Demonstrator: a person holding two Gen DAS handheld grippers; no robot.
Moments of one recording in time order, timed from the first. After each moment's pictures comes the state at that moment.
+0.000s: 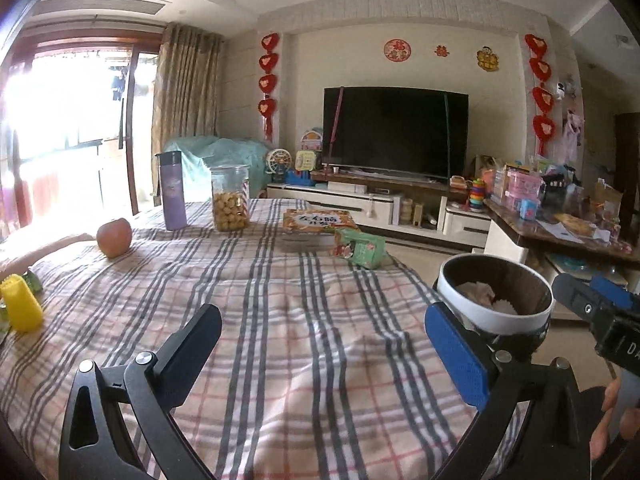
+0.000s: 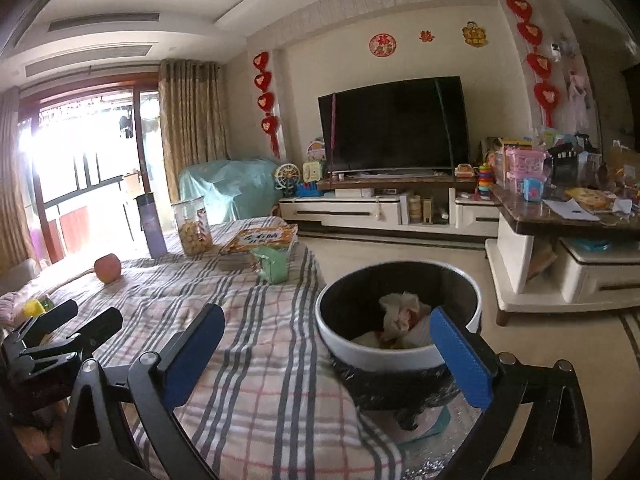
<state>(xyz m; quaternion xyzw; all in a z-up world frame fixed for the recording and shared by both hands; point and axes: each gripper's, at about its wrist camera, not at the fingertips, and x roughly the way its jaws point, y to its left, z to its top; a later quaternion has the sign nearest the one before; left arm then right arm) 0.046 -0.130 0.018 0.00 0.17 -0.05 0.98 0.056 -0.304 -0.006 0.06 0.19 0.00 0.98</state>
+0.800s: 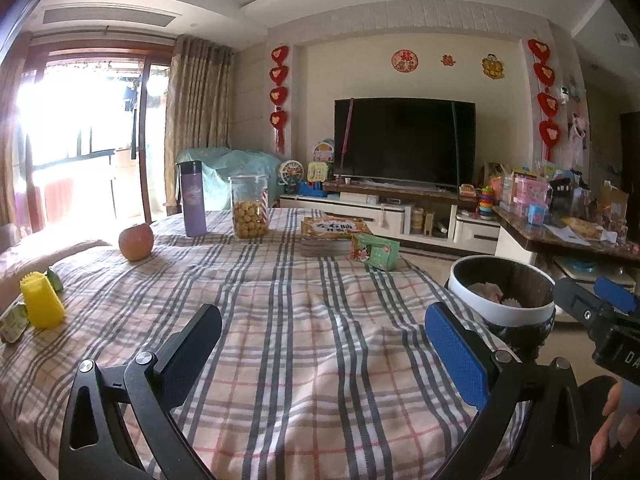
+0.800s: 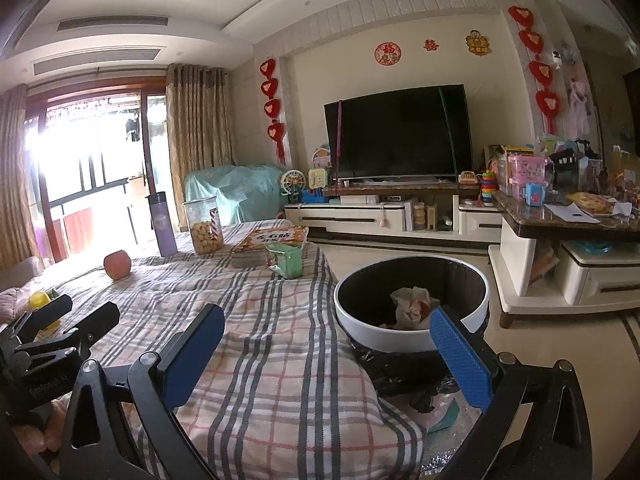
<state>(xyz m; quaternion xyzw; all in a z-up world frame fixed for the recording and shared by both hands) 0.035 -0.111 0.006 0.00 0.15 -0.04 0.99 0.033 -0.284 -0.009 0.05 0.17 0.01 0.98</state>
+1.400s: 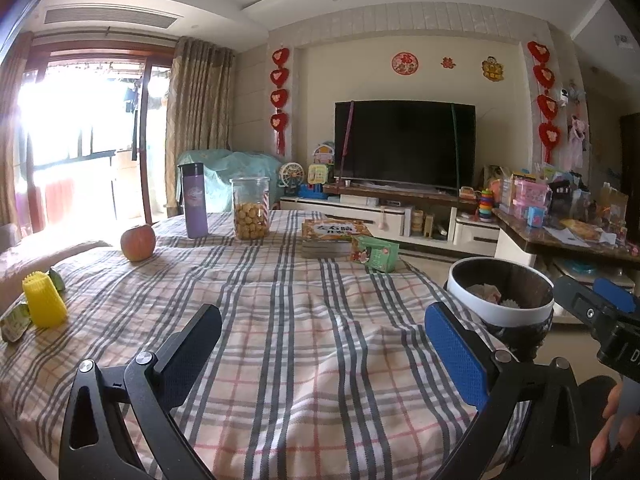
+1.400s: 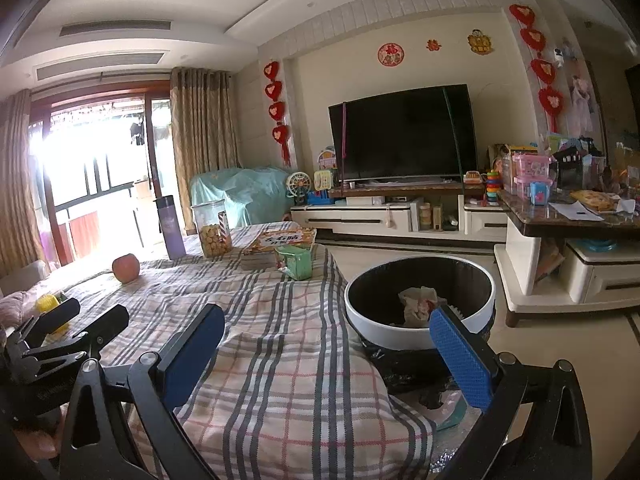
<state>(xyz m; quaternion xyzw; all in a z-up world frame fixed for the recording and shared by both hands) 0.031 -0.108 0.007 0.00 0.15 -0.04 0.99 0.027 -0.280 -0.006 0.06 0.17 0.02 0.98</state>
